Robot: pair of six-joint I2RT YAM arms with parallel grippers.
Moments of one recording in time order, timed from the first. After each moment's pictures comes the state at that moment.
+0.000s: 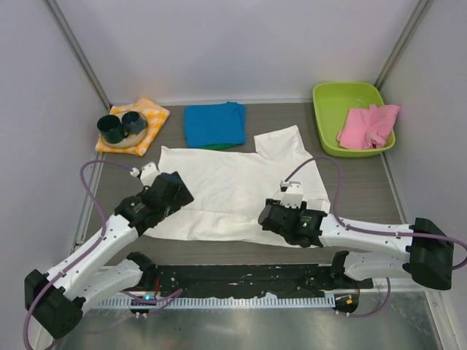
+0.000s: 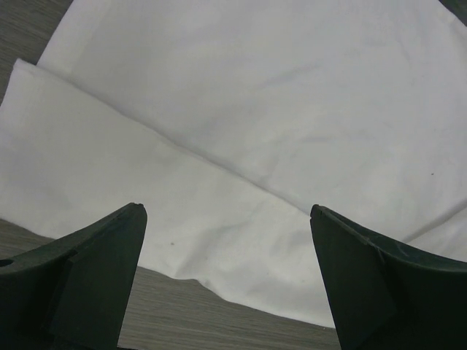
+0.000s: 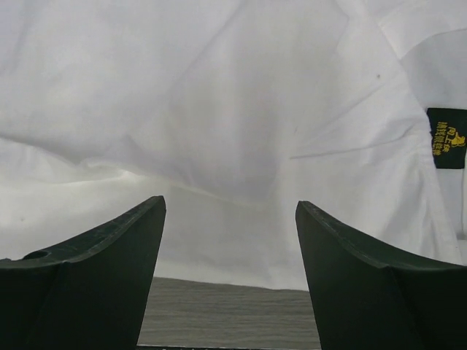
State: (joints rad) left arm -0.61 0.88 0.72 -0.75 -0.45 -1.01; right arm 1.15 1.15 0.67 -0.63 0.67 1.07
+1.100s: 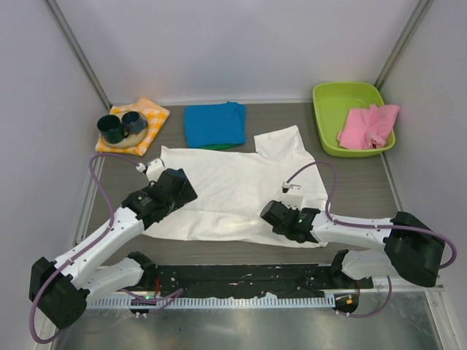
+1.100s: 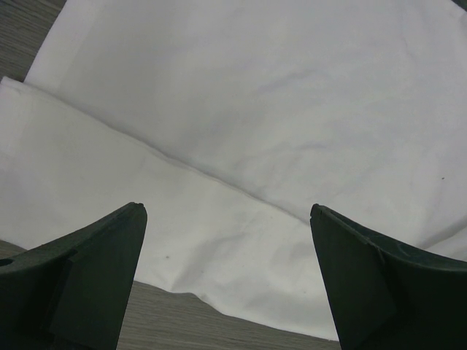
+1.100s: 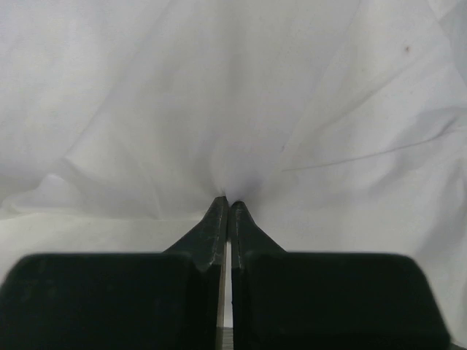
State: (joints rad) left arm -0.61 0.99 0.75 -0.69 -0.45 -0.96; right arm 1.01 1.26 0.55 -0.43 0.54 1.05
